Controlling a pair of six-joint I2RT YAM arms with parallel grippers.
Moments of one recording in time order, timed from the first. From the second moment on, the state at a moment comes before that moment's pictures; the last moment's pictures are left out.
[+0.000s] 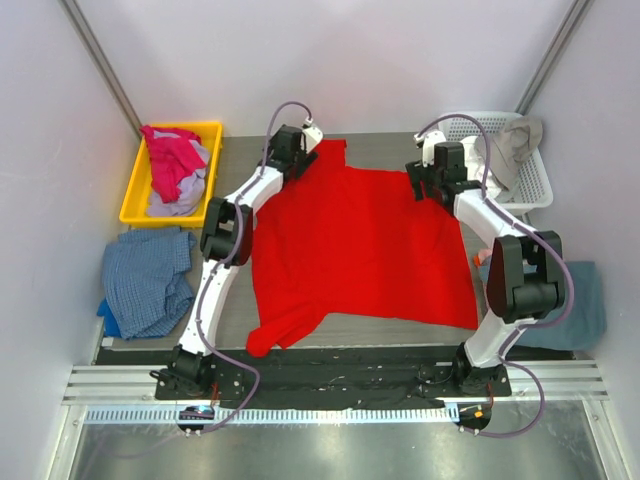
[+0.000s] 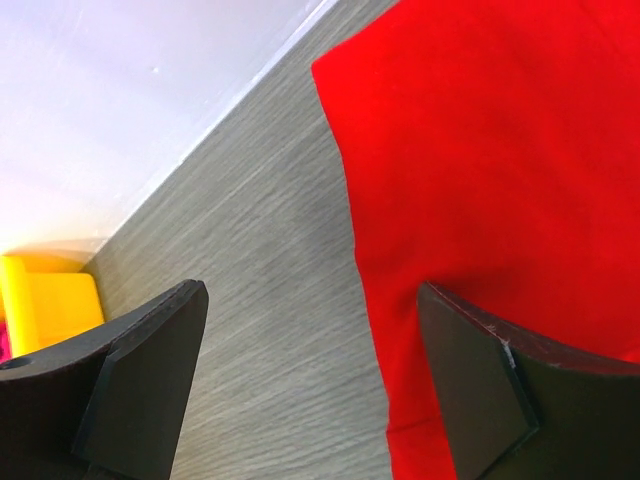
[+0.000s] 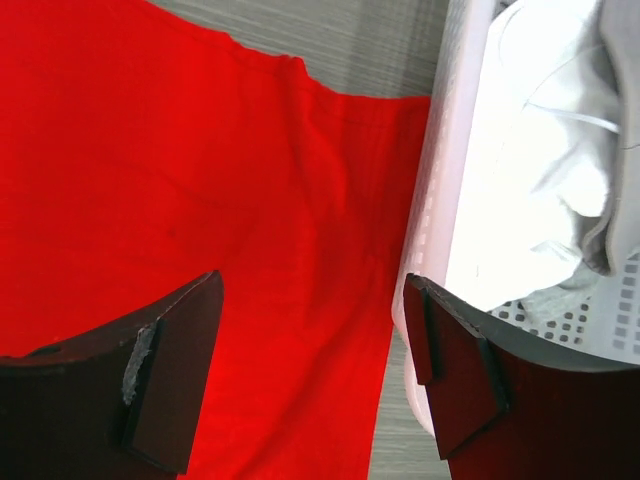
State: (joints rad) left arm -0.36 2.64 2.26 -0.15 -0.28 0.55; right arm 0.13 1.74 1.24 -0.13 0.15 -0.26
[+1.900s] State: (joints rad) left arm -0.25 2.50 2.07 0.12 -0.48 0.77; right arm 0.17 1.56 1.11 -0.18 0.09 -0.24
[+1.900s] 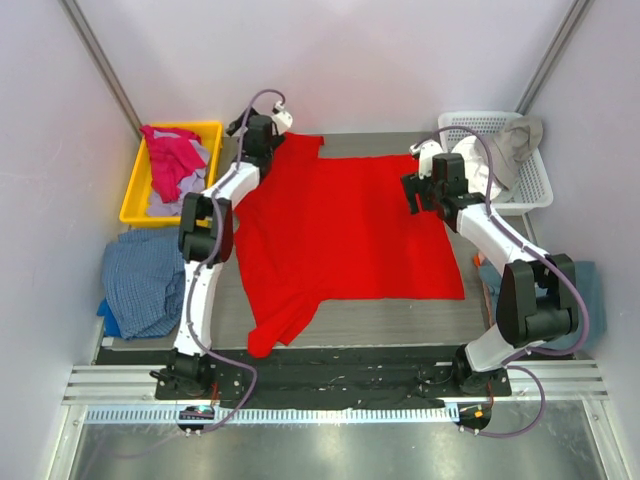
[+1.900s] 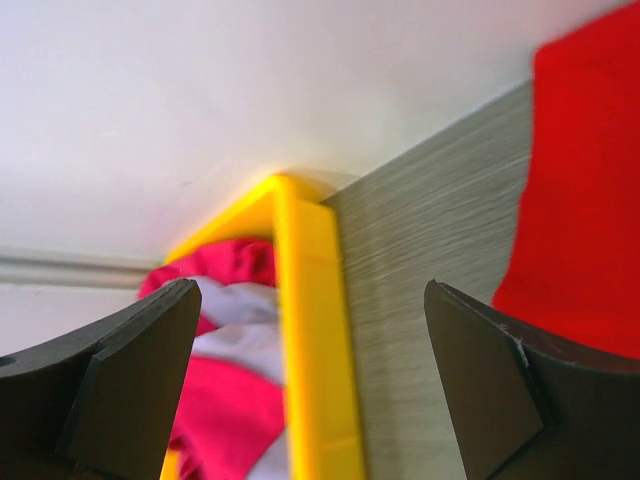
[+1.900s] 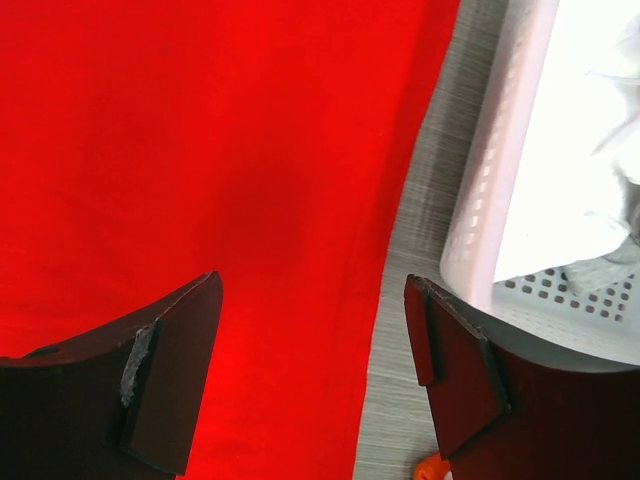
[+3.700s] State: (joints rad) left arm -0.46 1.52 0.81 -0.19 -0.22 0.69; right arm 0.21 1.21 0.79 -0.65 -0.02 -0.49
